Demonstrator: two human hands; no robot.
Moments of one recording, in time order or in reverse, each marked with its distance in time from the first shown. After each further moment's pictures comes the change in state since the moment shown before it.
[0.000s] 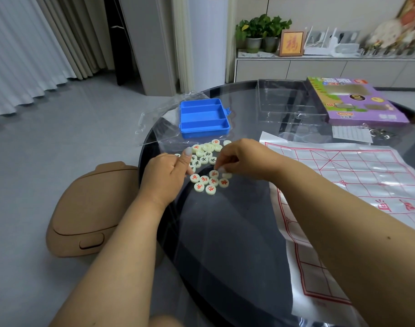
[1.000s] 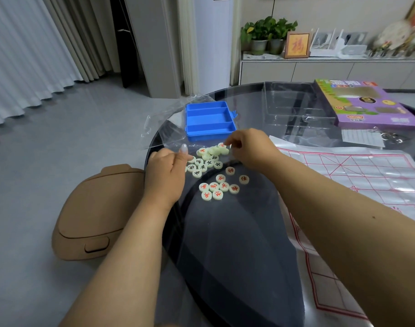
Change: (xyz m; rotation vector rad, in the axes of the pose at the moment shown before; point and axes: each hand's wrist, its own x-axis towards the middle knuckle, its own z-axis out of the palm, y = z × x) left_hand 0.010 -0.007 0.000 -0.004 0.101 -0.080; right_hand 0.036 0.007 0.005 -0.029 0.258 0.242
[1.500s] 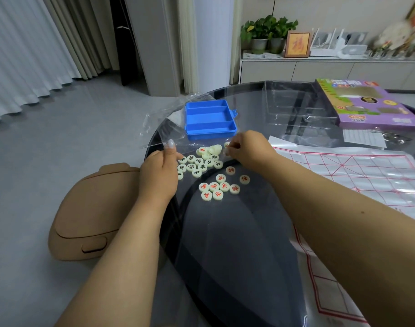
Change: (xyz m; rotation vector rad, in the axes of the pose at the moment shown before) left_hand 0.000 0.001 -0.004 -0.122 0.032 -0.226; right_hand 0.009 0.001 0.010 -0.015 -0.073 0.140
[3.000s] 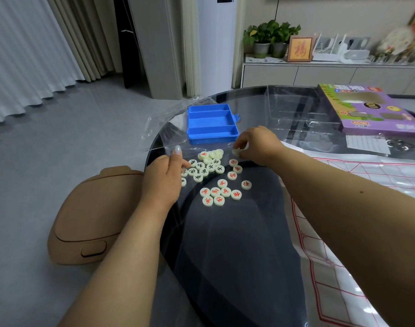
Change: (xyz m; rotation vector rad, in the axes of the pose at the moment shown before) left_hand -0.003 0.003 0.001 -0.020 -0.049 0.023; right_hand 0.032 0.029 -0.009 -0.196 0.030 -0.181
